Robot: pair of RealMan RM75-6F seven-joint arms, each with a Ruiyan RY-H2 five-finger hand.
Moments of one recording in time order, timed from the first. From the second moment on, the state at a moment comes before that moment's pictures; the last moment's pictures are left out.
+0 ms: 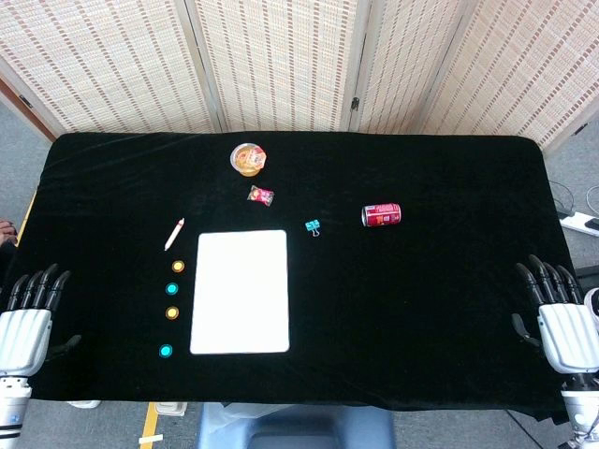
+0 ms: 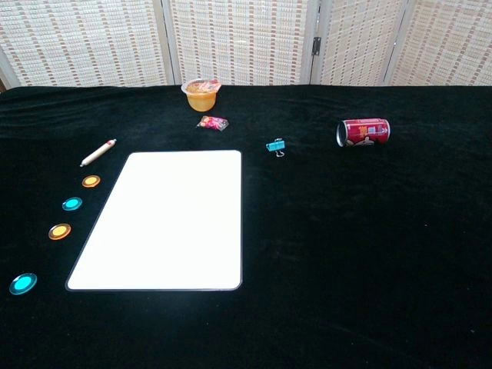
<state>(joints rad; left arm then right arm) -0.12 -1.15 -0.07 -1.63 1.45 1.47 0.23 0.06 -1.10 0.06 -1.62 -1.51 1.50 -0.06</state>
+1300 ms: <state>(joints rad) -0.48 -1.27 -0.18 -1.36 1.49 1.12 0.00 0.06 -1.04 0.09 -1.70 -1.49 1.53 -0.10</state>
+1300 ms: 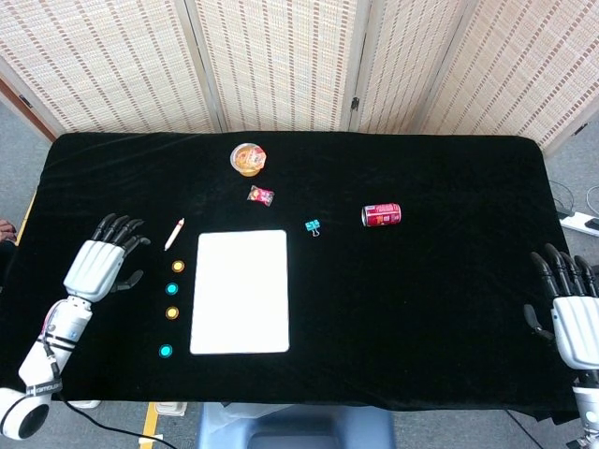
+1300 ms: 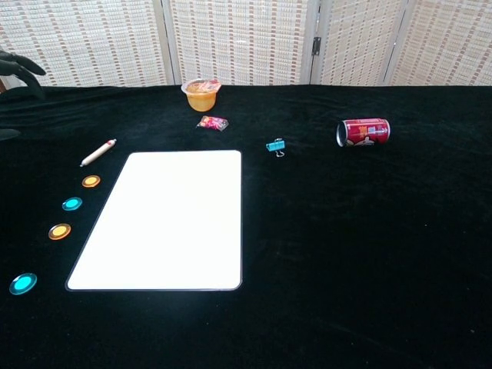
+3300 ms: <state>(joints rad) -0.70 -1.61 -0.12 -0.93 1.29 0.78 -0.02 0.05 -1.05 0.09 -1.67 -1.48 1.53 -0.07</state>
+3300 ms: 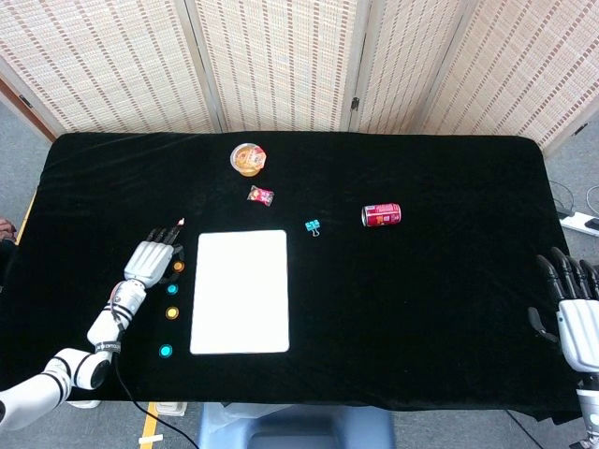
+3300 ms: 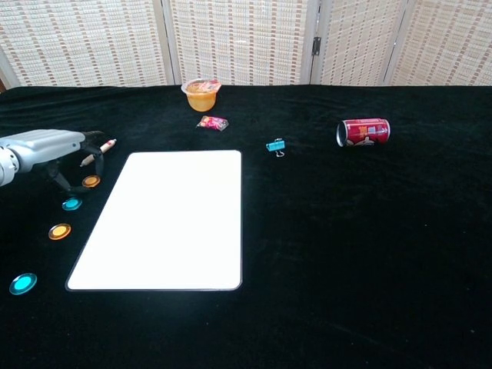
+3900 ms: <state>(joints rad) -0.71 -1.58 -0.13 -0.99 1.30 0.82 0.00 0.05 -1.06 0.09 -1.65 -1.48 1.53 -0.05</state>
